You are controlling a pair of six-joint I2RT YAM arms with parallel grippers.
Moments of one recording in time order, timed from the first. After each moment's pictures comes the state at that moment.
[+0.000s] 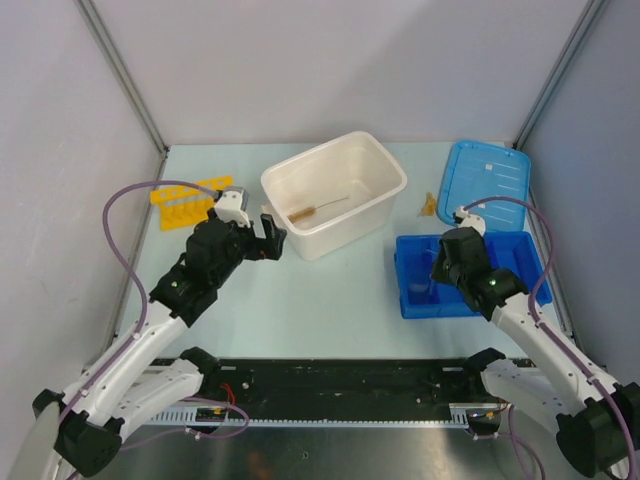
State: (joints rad) left arm -0.55 0.84 0.77 -0.25 -0.14 -0.29; right arm 0.45 0.89 0.71 -0.54 0.26 0.54
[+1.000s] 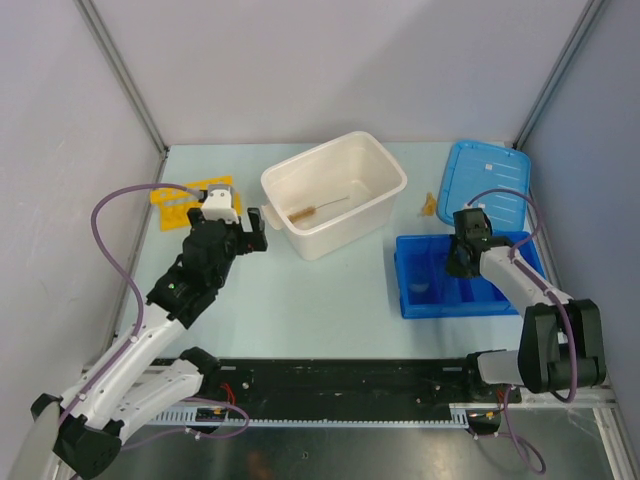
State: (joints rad) left arm -0.54 0.81 0.78 -0.25 -0.43 -0.21; right arm 0.12 1.31 0.79 -0.56 0.17 0.35
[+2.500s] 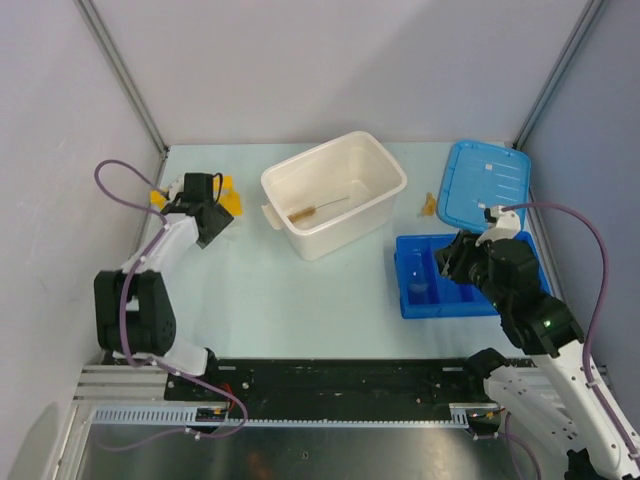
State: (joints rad) left arm -0.03 1.47 1.05 -0.53 -0.28 -0.78; right arm 0.44 0.62 0.88 -0.66 0.16 0.44
